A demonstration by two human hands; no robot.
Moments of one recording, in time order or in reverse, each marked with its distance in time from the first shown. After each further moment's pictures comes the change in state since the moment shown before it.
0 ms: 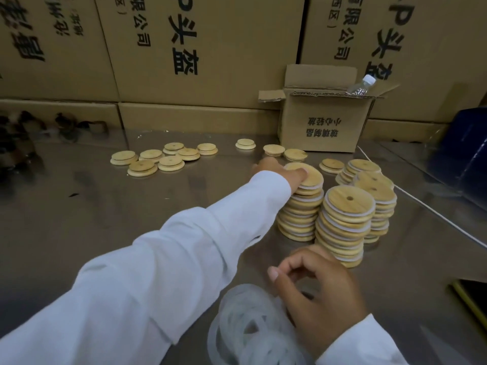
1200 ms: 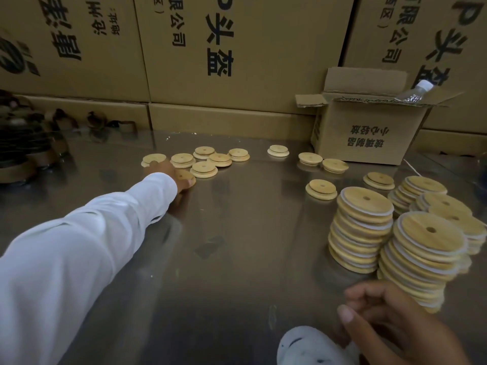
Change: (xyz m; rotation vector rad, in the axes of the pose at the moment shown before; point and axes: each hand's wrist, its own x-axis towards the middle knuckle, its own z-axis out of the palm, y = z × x) left_hand 0.119 -0.129 -0.223 0.858 0.405 -0.219; right_hand 0.005 0.004 0.006 -0.002 -0.040 0.282
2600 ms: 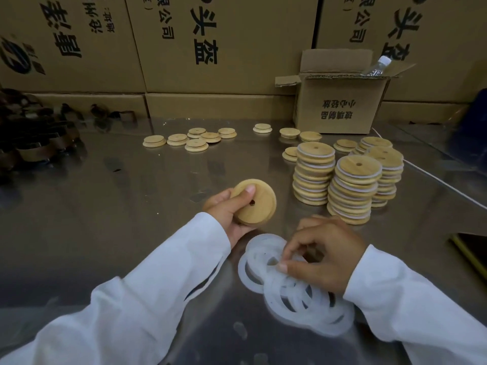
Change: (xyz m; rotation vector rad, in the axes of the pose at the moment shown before) left_hand -0.279 0.051 0.015 -1.747 -0.581 0.009; right_hand -0.013 -0.011 -0.031 -0.362 -0.491 -0.415
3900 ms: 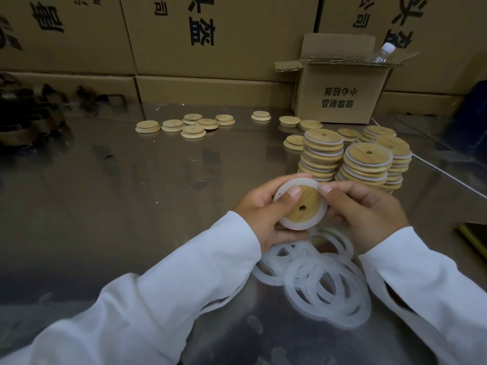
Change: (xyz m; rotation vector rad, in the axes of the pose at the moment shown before) left_hand -0.022 -0.013 0.013 0.259 -0.441 0.066; right_hand 0.010 -0.012 0.003 0.842 0.624 0.322
